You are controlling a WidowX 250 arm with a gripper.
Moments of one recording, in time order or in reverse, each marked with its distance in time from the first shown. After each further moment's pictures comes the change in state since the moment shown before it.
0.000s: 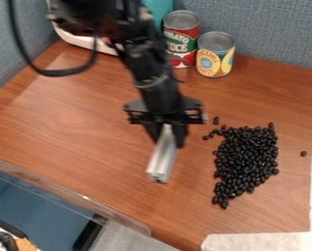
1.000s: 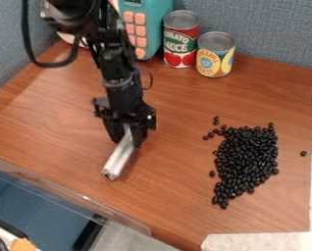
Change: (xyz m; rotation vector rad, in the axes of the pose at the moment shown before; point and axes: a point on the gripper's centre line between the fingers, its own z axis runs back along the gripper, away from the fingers) arm 0.014 0.062 -0.018 0.160 0.136 -0.135
